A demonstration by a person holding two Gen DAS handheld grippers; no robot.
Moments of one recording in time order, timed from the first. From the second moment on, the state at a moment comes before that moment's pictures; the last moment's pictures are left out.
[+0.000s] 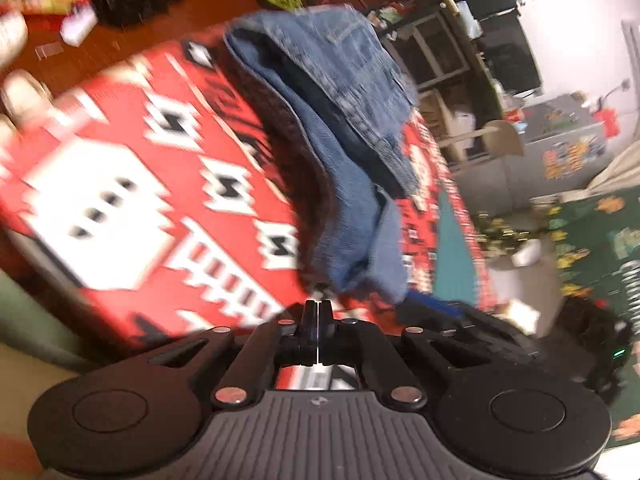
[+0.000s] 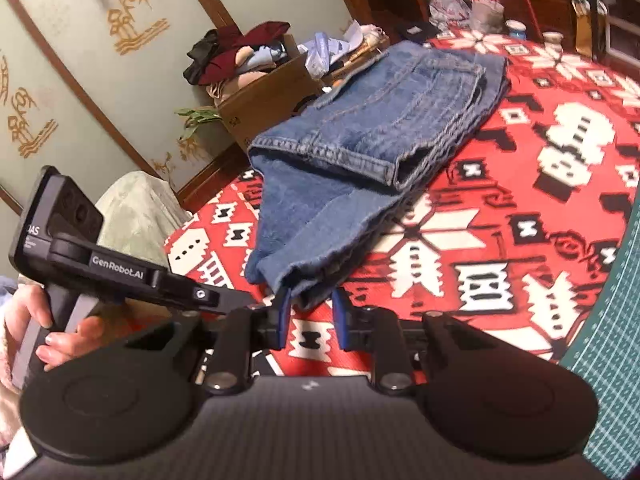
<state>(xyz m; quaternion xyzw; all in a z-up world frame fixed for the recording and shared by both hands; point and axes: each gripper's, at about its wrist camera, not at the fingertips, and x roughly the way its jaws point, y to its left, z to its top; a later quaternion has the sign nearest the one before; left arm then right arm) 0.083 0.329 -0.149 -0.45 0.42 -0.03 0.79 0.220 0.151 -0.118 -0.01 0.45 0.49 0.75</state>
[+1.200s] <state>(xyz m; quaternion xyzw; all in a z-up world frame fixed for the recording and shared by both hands) 0.152 0.346 -0.116 -0.36 0.39 0.04 0.85 0.240 0.242 -0.098 -0.07 0.42 0.45 0.79</state>
